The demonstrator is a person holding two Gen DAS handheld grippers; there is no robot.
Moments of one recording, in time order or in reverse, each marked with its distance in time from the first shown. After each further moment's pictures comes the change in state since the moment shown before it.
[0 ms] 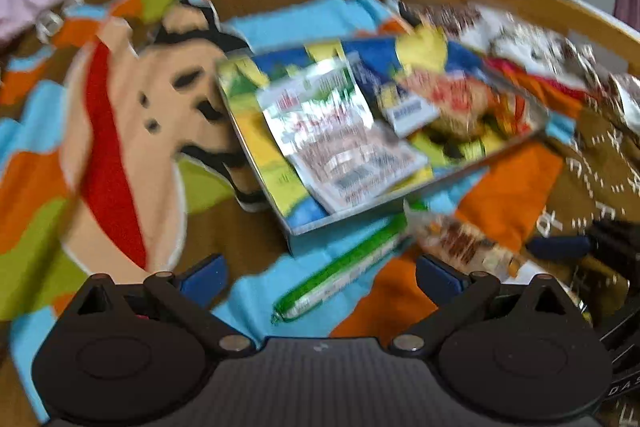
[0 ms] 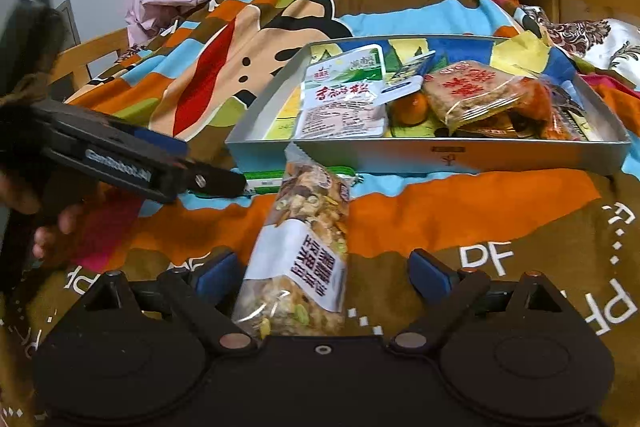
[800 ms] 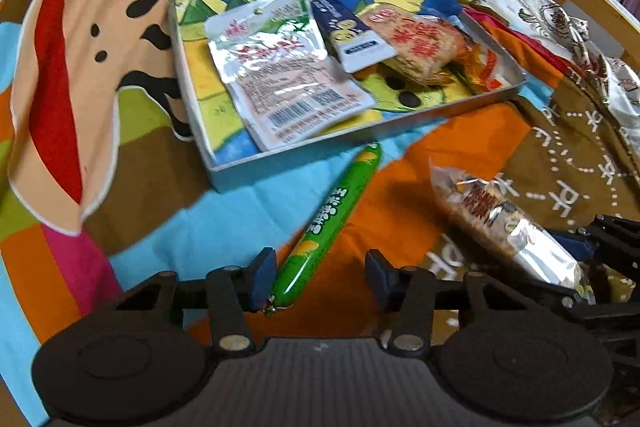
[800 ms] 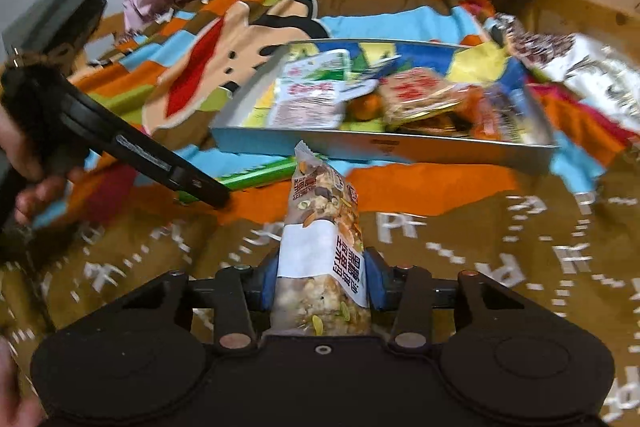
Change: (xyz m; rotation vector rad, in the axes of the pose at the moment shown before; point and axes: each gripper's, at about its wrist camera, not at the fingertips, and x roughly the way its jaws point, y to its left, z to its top) left arm -0.001 -0.032 0.009 -0.088 0.226 -0.085; right arm -0.065 -0.024 -0.008 -0.076 0.045 -0.103
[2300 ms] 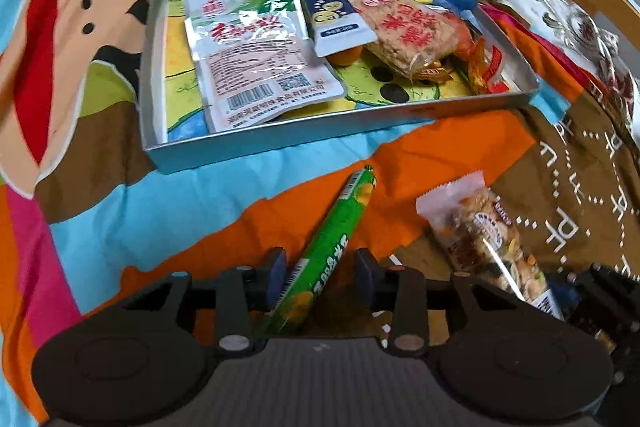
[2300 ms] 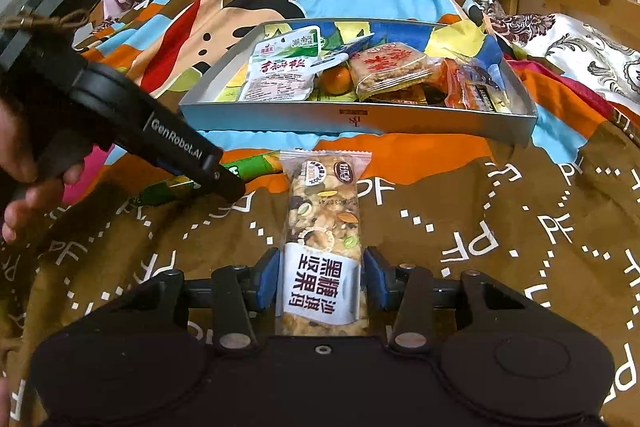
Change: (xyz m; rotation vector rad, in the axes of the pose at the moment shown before) left arm 0.025 -0.040 0.006 -0.113 0.018 0.061; right arm 0.017 -0.006 -0.013 0.029 0.033 -0.028
